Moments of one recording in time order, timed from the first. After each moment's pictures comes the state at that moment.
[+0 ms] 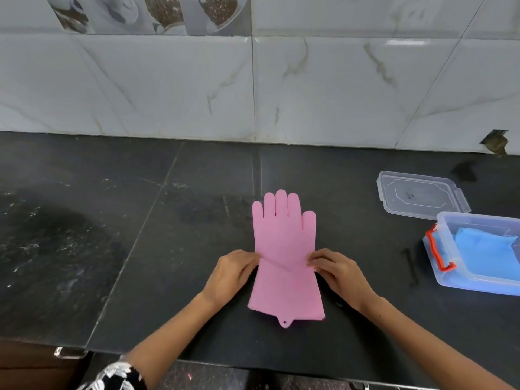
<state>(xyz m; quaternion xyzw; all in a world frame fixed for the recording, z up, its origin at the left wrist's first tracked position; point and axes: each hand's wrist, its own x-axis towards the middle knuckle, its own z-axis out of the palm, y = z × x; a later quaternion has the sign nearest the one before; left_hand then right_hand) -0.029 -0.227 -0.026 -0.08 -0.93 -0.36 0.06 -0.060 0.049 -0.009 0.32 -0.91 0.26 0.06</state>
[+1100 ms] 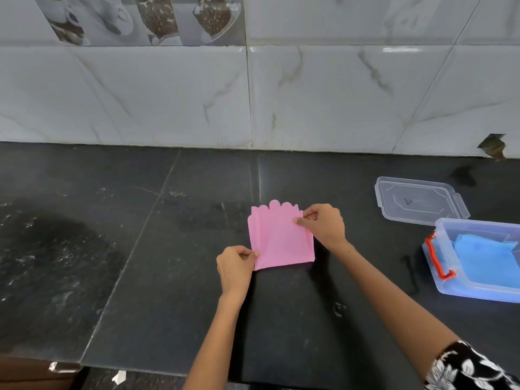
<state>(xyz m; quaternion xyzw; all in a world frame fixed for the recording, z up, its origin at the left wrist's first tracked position) -0.054 -0.185 0.010 0.26 -0.83 -0.49 0.03 -0.161 -0.006 0.035 -0.02 -0.93 0.38 -0.04</state>
